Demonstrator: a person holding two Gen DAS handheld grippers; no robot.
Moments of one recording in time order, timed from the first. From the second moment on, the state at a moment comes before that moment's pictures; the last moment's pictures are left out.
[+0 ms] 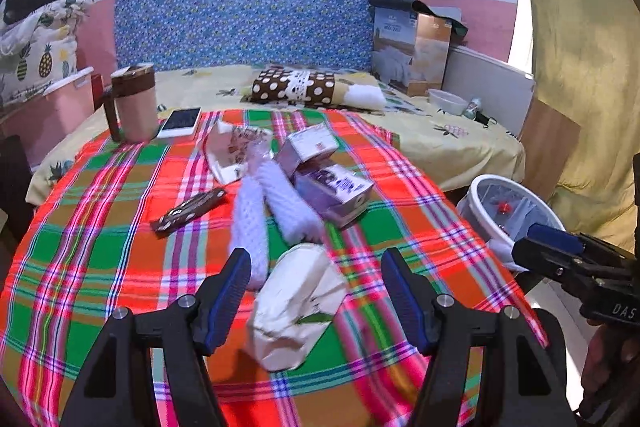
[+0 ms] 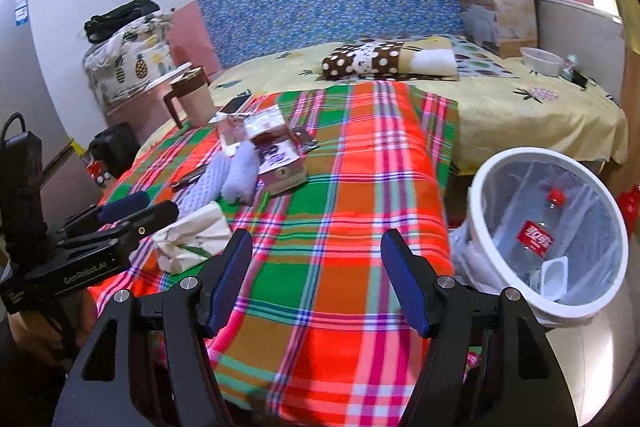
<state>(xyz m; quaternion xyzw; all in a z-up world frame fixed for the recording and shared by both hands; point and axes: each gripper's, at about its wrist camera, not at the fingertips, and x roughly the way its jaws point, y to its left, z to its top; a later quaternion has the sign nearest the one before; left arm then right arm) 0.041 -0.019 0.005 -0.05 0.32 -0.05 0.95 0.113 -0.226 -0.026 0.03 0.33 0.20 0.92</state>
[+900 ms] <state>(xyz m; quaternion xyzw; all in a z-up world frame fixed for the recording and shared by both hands) 0.053 -0.005 -0.023 -0.08 0.37 -0.09 0.92 0.123 -0.201 -0.032 0.02 0.35 0.21 0.91</state>
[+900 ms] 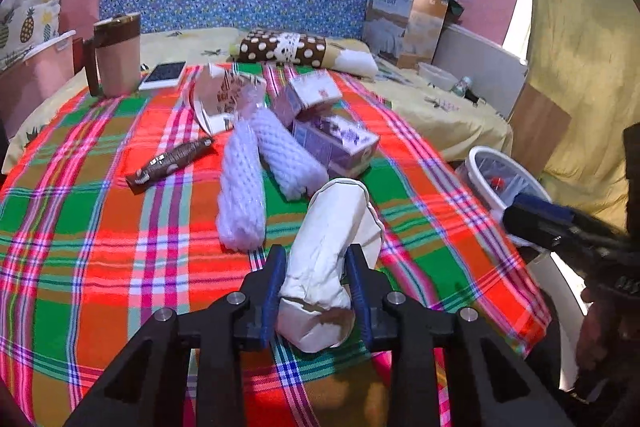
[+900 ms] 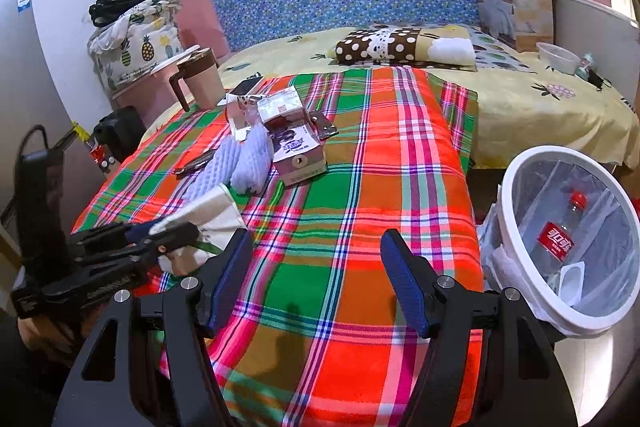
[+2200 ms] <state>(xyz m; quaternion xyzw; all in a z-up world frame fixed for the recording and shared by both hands) 0.093 0.070 -0.020 -0.14 0.35 -0.01 0.93 0.215 -0.139 -0.056 -0.08 0.40 0.26 0.88</state>
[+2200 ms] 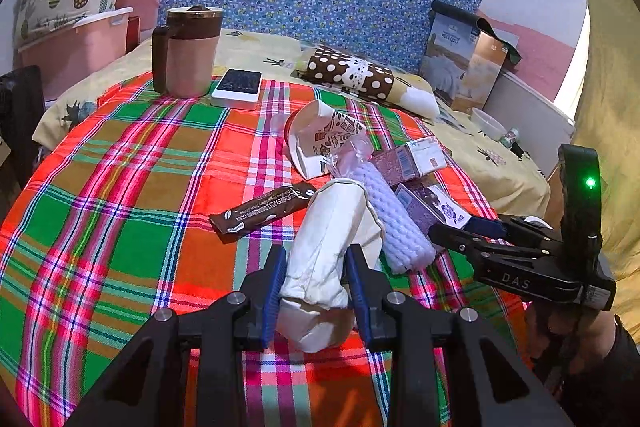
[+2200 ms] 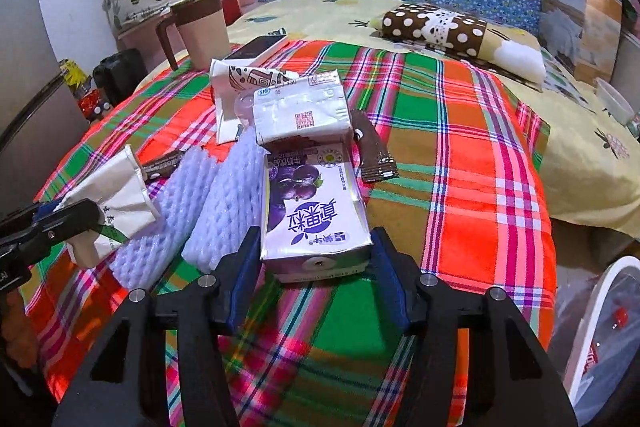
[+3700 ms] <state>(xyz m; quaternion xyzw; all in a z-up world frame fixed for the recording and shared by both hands) 0.082 -0.040 -0.004 -0.09 0.36 -0.11 0.92 0.143 -0.234 -0.039 0.02 0.37 0.18 0.91</state>
